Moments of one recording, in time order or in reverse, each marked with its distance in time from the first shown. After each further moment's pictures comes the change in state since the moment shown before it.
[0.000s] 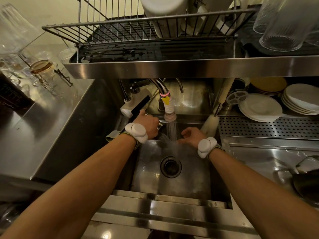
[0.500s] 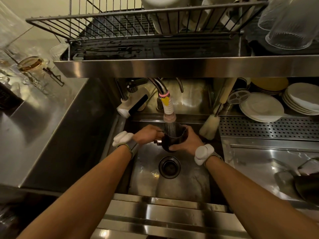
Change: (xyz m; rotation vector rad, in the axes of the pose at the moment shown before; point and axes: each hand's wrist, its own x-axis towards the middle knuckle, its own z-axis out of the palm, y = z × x) left_hand 0.000 0.011 0.025 -1.248 -0.292 -0.295; right_hand 0.000 0.005 0.022 0.311 0.026 -0.025
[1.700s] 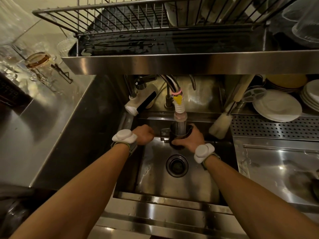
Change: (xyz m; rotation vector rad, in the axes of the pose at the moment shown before) left_hand 0.006 -0.034 -0.038 0.527 0.068 -0.101; right_hand 0.015 -0.008 0.030 0.046 0.149 -0.042
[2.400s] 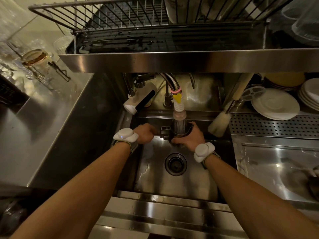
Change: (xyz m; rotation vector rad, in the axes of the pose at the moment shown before) left_hand 0.004 0.003 0.006 0.062 0.031 0.068; right_hand -0.004 -0.002 -0.004 -0.032 0.010 -0.009
